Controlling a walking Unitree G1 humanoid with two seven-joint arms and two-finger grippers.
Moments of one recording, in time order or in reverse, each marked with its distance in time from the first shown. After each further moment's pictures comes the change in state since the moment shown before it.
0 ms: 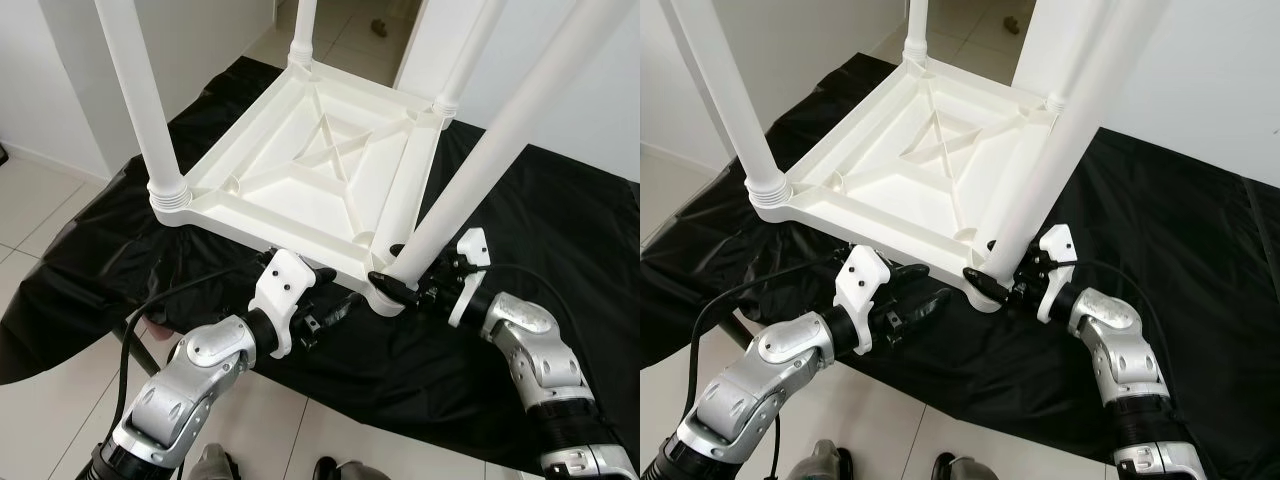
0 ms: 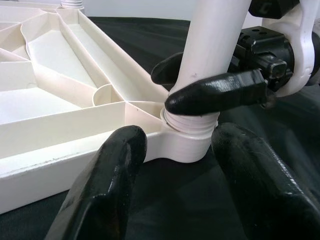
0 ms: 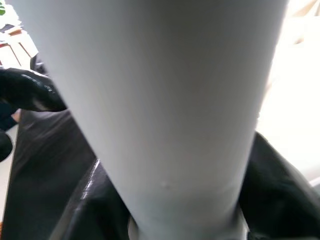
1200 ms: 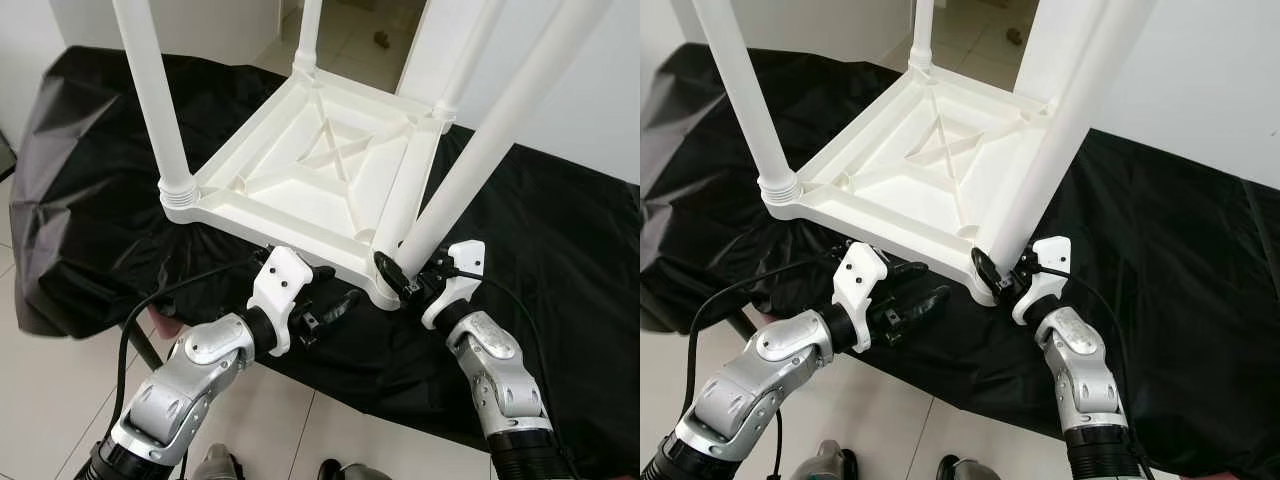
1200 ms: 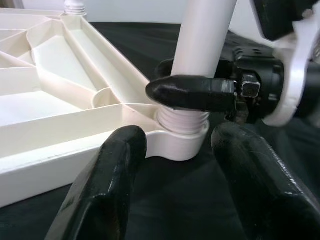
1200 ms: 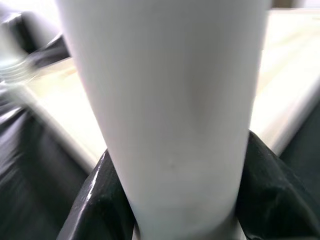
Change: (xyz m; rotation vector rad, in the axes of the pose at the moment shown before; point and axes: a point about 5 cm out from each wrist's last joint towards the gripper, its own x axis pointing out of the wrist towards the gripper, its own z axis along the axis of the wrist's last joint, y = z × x) left arm 0.003 0.003 0.003 -0.011 -0.010 -0.006; right arm 0.009 0.031 -0.005 0.096 -0.117 -0.580
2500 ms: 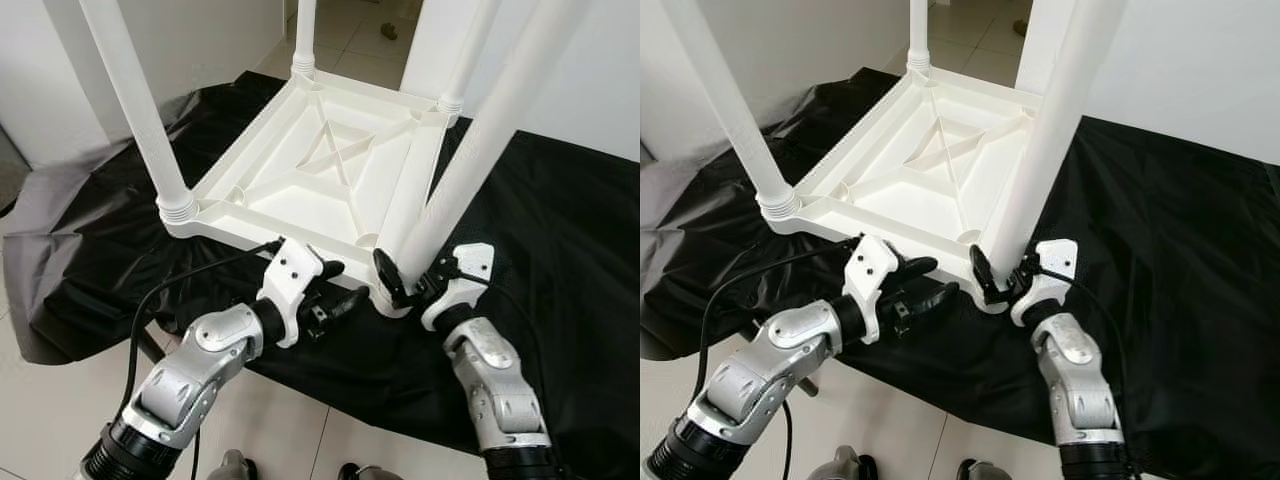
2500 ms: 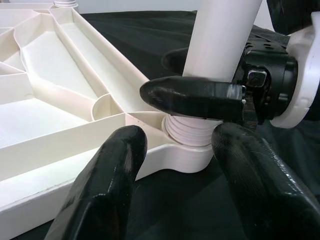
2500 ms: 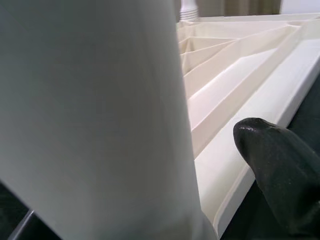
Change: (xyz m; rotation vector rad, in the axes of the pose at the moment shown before) left arm 0.009 0.002 0.001 -0.006 0.006 -0.029; right arm -0.004 -0.006 0.011 -0.037 -0.003 0.042
